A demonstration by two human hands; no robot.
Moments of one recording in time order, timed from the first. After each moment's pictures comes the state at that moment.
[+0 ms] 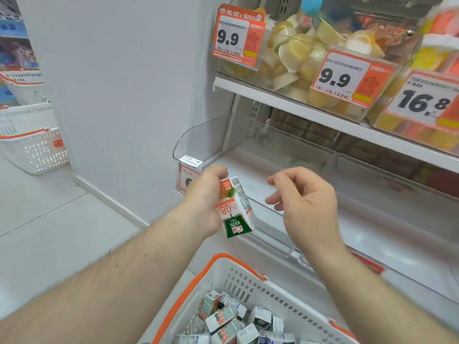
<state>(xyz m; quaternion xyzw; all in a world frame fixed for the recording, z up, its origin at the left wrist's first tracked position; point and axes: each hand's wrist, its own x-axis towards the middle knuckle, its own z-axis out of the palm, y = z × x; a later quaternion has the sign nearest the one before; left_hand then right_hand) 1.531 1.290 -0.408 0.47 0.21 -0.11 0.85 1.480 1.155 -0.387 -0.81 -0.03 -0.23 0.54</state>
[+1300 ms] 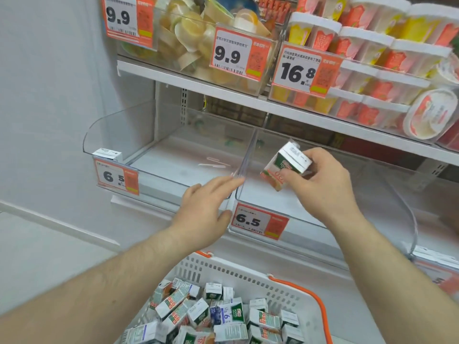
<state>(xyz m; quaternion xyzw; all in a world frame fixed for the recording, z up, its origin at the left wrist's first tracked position) 1.488 1.194 -0.445 0.88 -0.33 0.10 0.33 1.431 1.003 -0.365 -0.89 0.11 -0.27 0.36</state>
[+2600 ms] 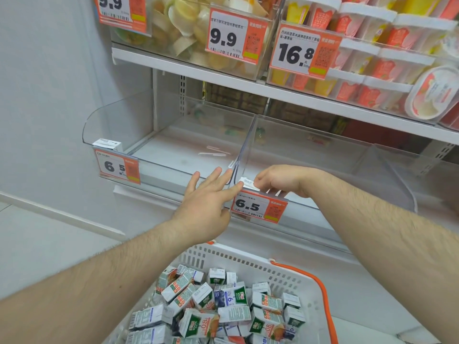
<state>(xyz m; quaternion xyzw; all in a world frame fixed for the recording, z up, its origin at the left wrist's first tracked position) 1.483 1.190 -0.460 0.92 -0.33 0.06 0.20 1.510 0.982 -0.402 -0.93 0.08 0.23 0.29</state>
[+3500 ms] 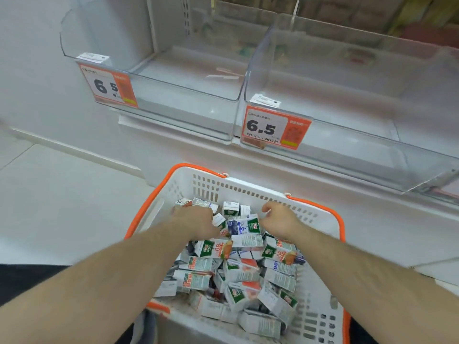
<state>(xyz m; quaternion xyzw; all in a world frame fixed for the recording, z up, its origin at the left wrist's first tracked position) 1.449 1.206 -0.629 0.93 -0.20 -0.32 -0.01 1.404 0.986 -0.660 -0.92 0.18 0.20 0.29</state>
